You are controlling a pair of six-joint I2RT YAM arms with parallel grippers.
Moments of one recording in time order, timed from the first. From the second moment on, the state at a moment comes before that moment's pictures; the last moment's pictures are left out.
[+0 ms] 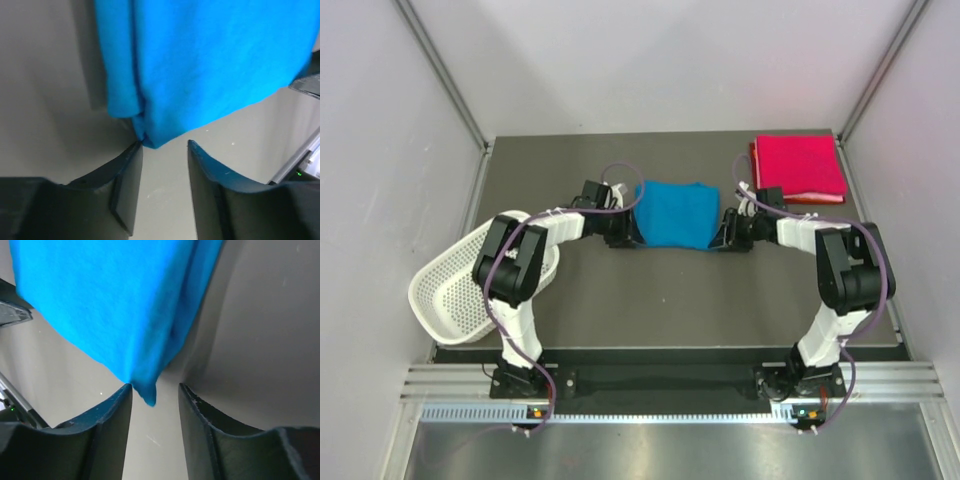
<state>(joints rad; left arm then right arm) -0.36 1.91 1.13 -0.14 0.51 -0.48 0.17 1.76 0.92 -0.13 -0.57 0.33</state>
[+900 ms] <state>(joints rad) -0.37 1.89 1.23 -0.41 0.24 -0.43 0.22 1.63 0.88 -0.17 -0.40 0.38</state>
